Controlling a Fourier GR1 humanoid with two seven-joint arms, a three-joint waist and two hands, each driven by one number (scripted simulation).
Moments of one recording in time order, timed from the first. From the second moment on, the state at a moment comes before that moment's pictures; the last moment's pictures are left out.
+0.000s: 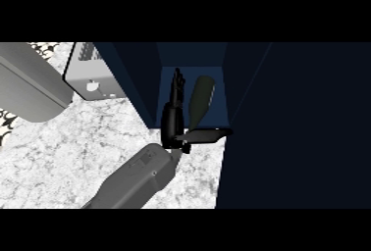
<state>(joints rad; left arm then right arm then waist) -0.67 0.02 -0.69 -0.91 0.80 0.72 -0.73 0.12 -0.12 -0.21 -2.34 -0.45 0.37 0.32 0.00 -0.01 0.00</state>
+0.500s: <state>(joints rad) -0.35 0.14 -0.82 -1.37 0.67 0.77 -0.65 0.13 -0.12 -0.23 -2.34 -0.45 0.35 0.31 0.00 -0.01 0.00</state>
